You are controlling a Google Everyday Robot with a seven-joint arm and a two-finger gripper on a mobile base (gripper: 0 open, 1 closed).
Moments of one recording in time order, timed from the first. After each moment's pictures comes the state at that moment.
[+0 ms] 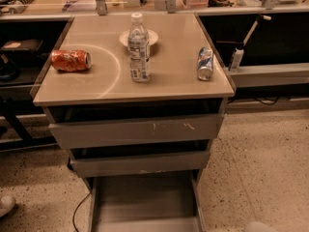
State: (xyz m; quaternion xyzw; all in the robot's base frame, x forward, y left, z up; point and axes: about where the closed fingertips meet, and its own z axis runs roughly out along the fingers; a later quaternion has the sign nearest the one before) arm 0.262 -0.196 0.232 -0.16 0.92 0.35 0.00
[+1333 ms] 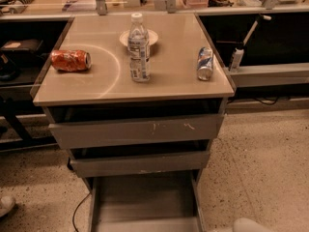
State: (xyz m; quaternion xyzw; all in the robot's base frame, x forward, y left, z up) arm 0.321 -0.153 0.218 -0.11 0.92 0.38 0.08
